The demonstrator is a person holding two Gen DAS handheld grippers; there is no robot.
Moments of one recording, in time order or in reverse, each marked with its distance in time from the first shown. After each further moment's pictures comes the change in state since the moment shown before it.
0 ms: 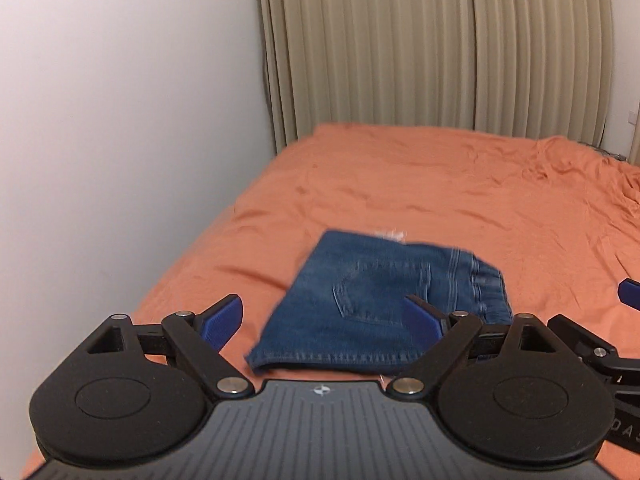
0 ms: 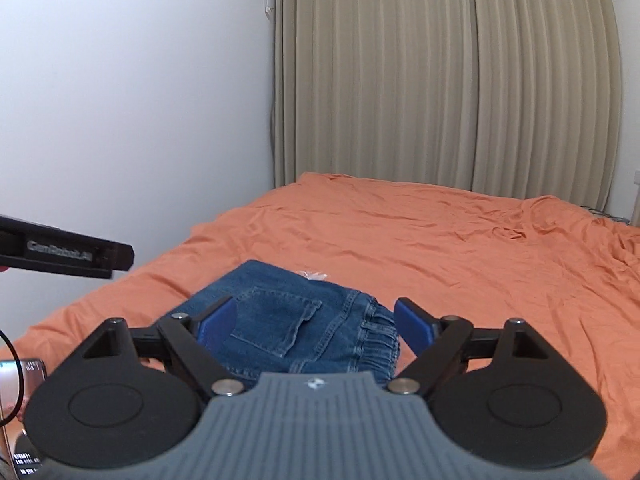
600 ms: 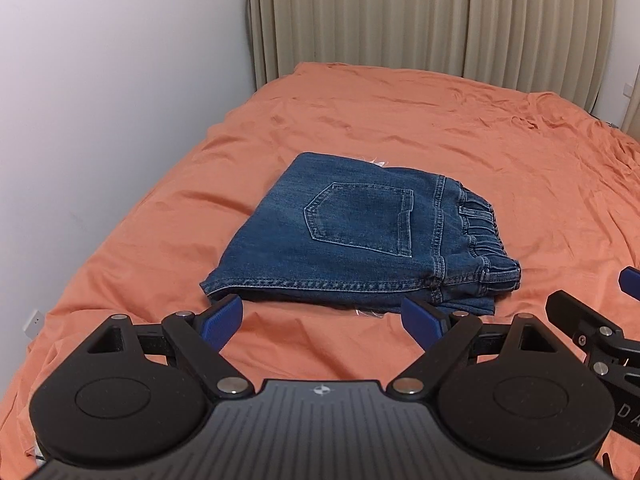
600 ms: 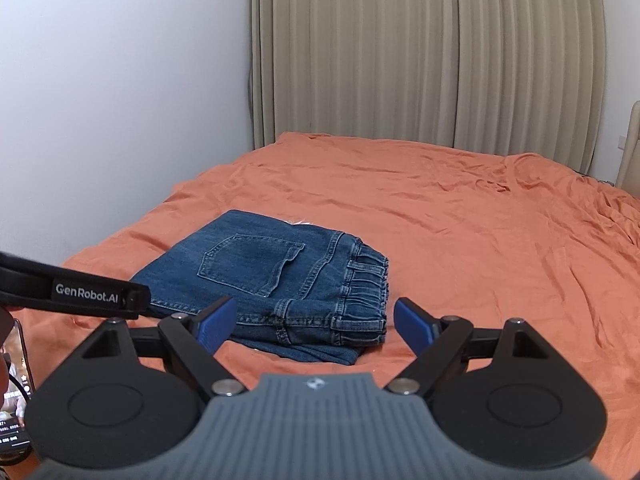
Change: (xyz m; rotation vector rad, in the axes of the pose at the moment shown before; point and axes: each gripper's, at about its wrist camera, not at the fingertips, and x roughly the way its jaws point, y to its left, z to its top) left arm 0.024 -0.016 -0.043 -0.005 0.144 -0.050; right arm 0.023 -0.001 -0.042 0.045 0.107 -0.053
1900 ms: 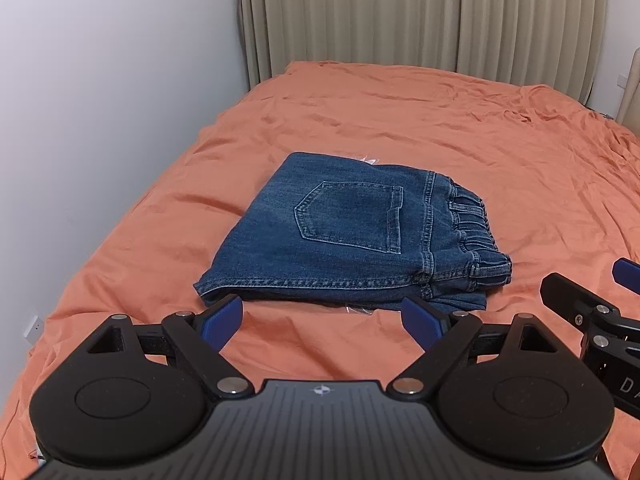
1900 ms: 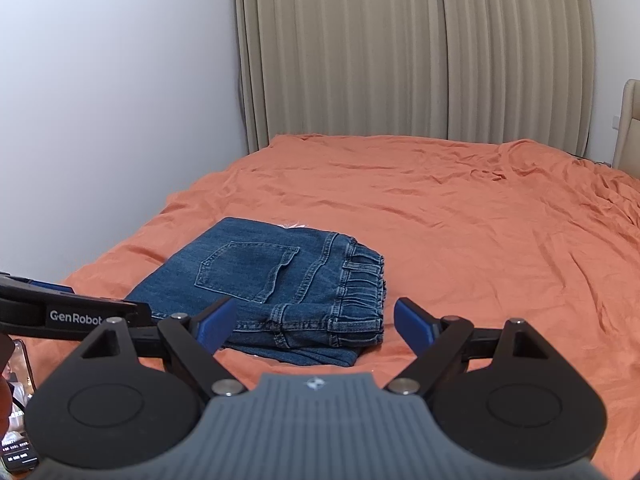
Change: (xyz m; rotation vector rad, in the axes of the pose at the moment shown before) left arm -0.006 -0.017 0.000 0.014 0.009 0.005; right arm 0.004 -0.009 0.000 0.066 -0.001 0.008
